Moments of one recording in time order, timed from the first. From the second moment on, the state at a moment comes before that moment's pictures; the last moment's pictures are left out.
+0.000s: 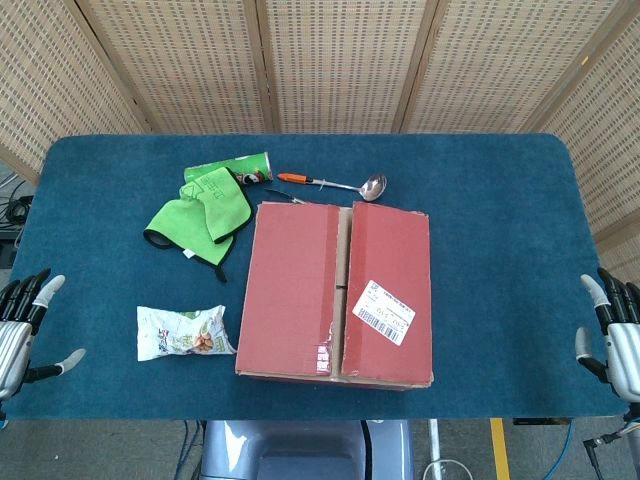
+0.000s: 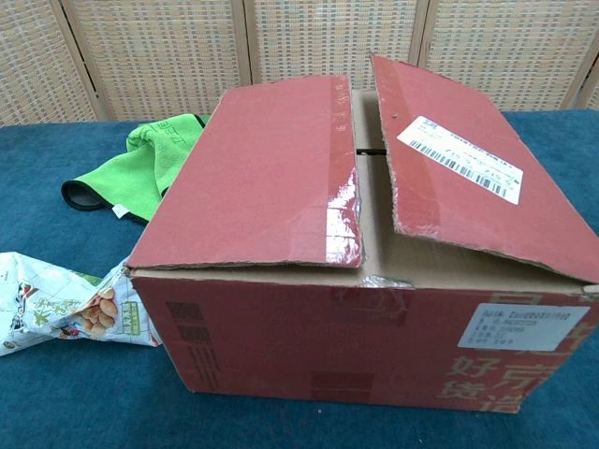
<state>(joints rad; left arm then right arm) -0.09 -0.98 -0.01 -1.84 1.51 1.47 0.08 0.06 -0.99 0.10 -1.70 -1.46 1.49 0.04</state>
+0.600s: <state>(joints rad) -0.08 -0.97 -0.01 -1.85 1.51 1.48 0.09 0.07 -1.00 0.10 -1.68 -1.47 1.49 0.07</state>
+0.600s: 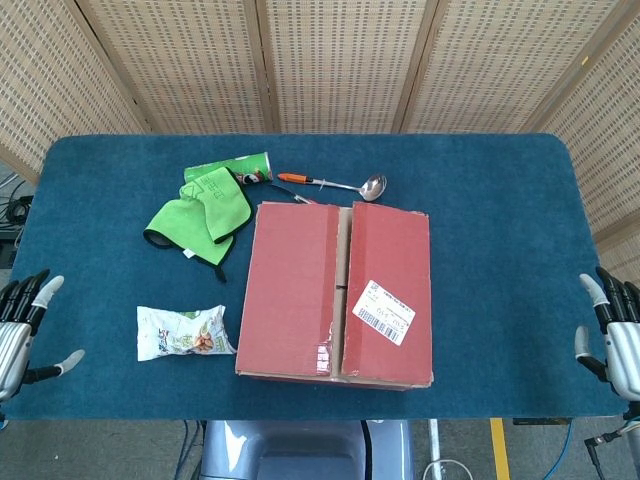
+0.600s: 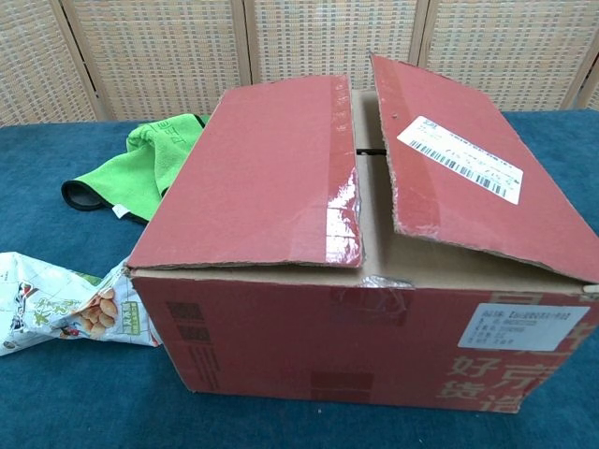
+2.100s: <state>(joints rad) -0.17 -1.00 -0.03 -1.88 1.46 1.34 0.21 0.46 -0.87 0.20 -1.80 -1.80 1.28 0.51</state>
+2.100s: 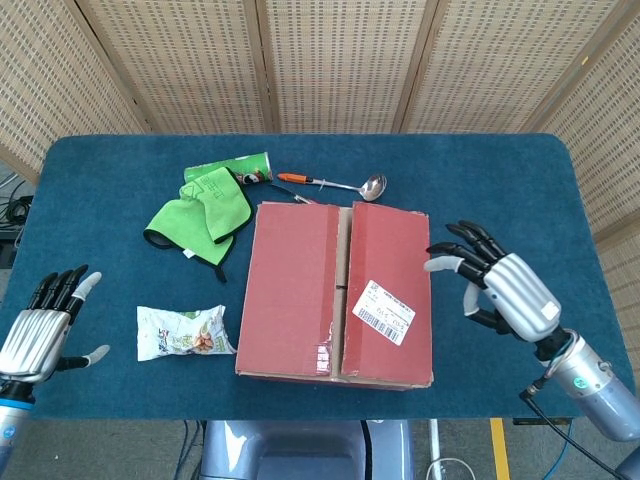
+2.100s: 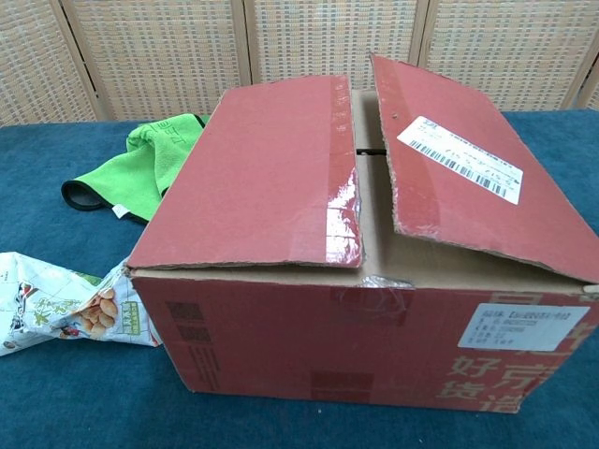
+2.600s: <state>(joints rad) -0.18 -0.99 -0.03 -1.89 1.44 1.32 0.23 0.67 -0.92 0.21 -1.88 -1.82 1.06 0.43</state>
